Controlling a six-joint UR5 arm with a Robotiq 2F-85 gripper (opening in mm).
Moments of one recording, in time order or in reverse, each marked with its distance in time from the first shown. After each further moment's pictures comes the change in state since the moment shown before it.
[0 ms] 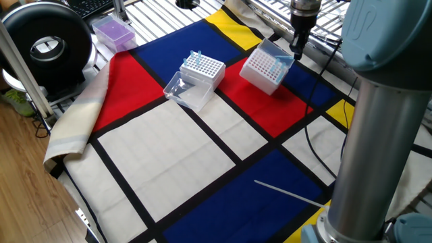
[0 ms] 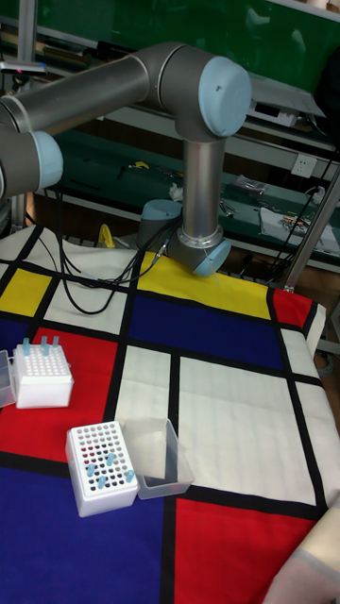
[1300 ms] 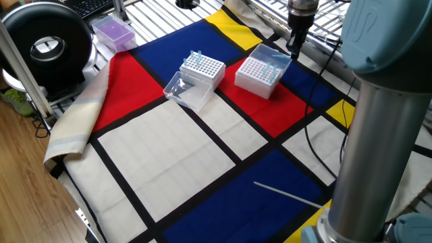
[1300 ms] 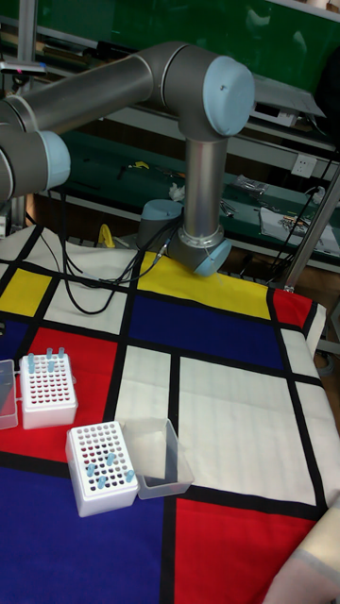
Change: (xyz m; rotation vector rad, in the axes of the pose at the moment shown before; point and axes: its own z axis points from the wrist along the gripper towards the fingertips) arm -0.007 0.008 -0.007 0.014 -0.002 0.044
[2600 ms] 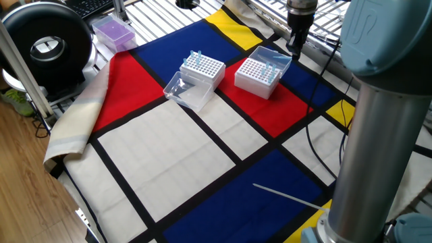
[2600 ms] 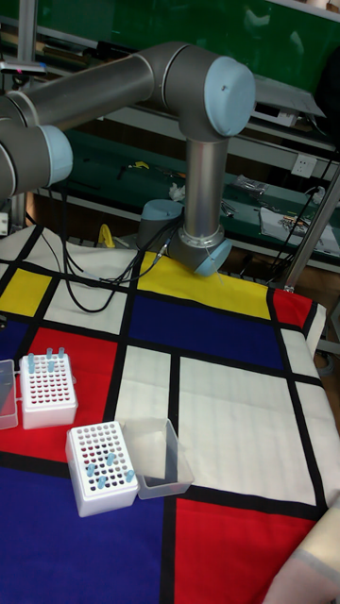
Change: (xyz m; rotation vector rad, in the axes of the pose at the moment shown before) arm 0.016 -0.001 -0.004 0.000 0.055 -0.037
